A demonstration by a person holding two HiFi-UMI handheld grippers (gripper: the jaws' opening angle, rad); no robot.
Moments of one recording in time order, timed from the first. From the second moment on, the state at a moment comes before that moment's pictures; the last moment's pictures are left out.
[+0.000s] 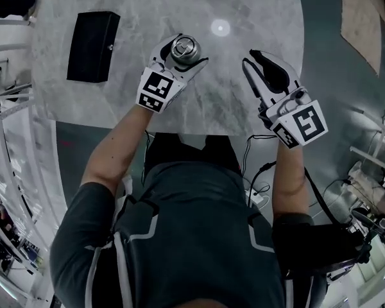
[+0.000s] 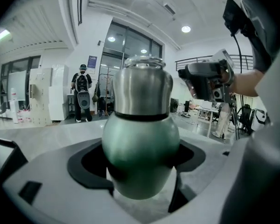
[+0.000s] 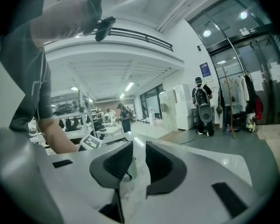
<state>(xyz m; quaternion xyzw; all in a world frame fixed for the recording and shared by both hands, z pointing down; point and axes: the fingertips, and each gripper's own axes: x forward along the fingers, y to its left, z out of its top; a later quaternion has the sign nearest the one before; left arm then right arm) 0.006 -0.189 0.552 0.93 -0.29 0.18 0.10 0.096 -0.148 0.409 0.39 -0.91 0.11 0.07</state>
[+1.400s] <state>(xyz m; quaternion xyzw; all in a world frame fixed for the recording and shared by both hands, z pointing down) 0.009 -0.210 0.643 0.91 -0.32 0.25 0.08 0.126 -0.154 0.477 0.44 -0.88 0.17 0.09</state>
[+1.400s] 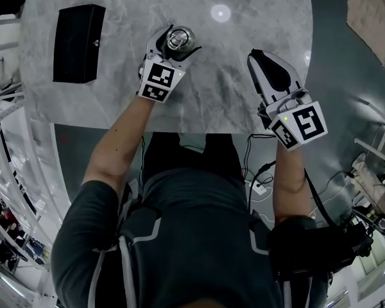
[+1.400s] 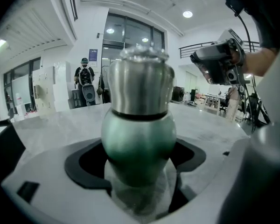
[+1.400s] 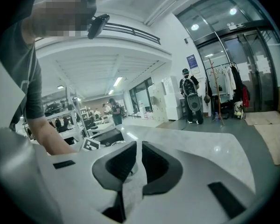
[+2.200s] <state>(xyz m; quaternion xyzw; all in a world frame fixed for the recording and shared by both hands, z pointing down) -0.042 -0.160 0.462 0.91 -0.39 0.14 0.09 0.116 -0.141 0.377 0.44 -0.88 0.13 0.07</state>
